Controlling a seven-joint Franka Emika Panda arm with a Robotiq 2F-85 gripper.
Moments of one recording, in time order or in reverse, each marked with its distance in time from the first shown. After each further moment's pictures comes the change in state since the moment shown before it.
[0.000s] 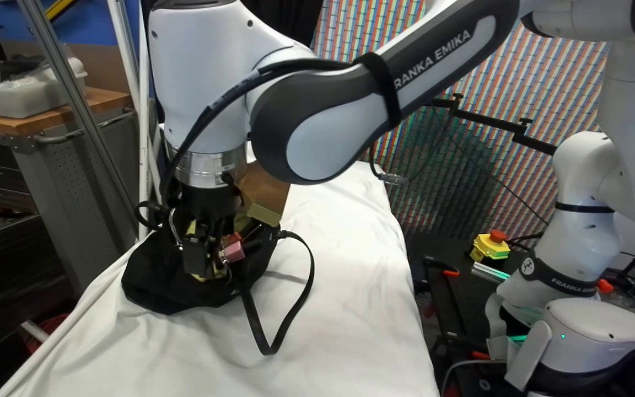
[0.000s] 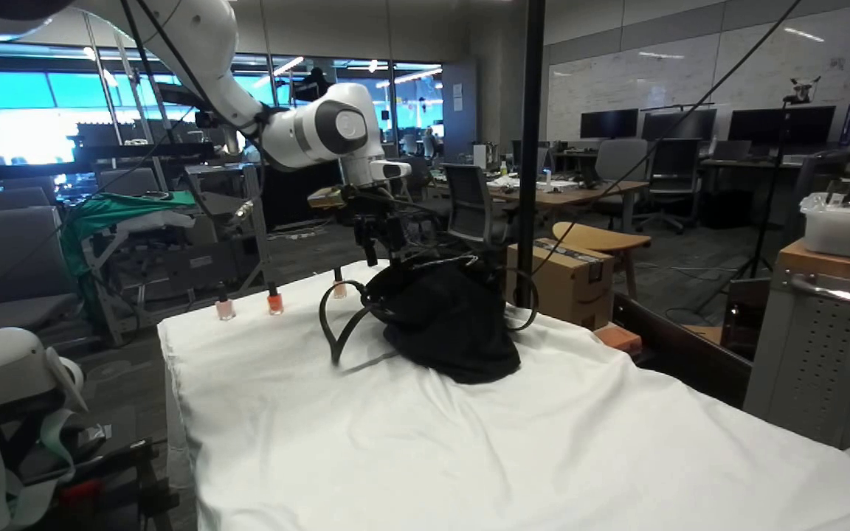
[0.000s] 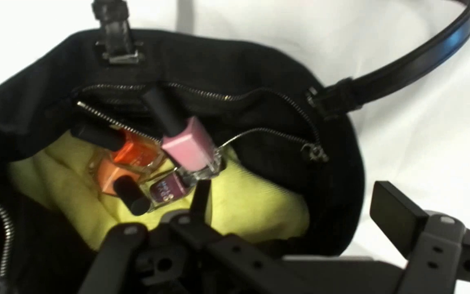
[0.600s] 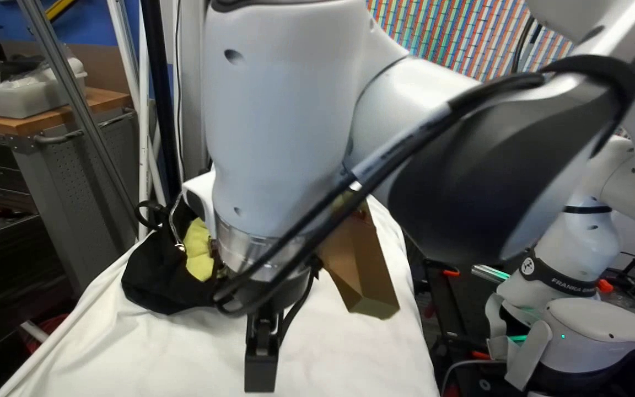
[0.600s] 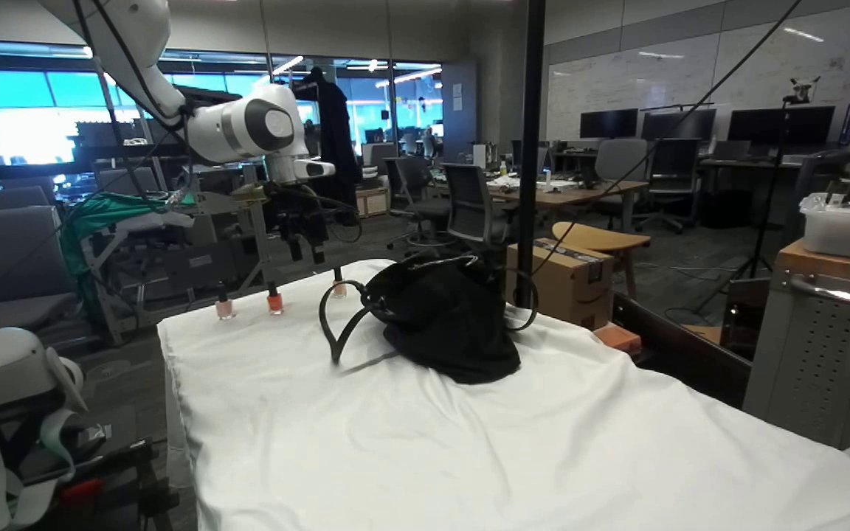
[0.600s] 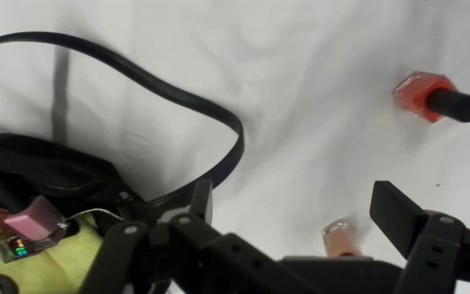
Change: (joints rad) arm 0.119 -0.140 0.126 -0.197 0.000 0.010 0.099
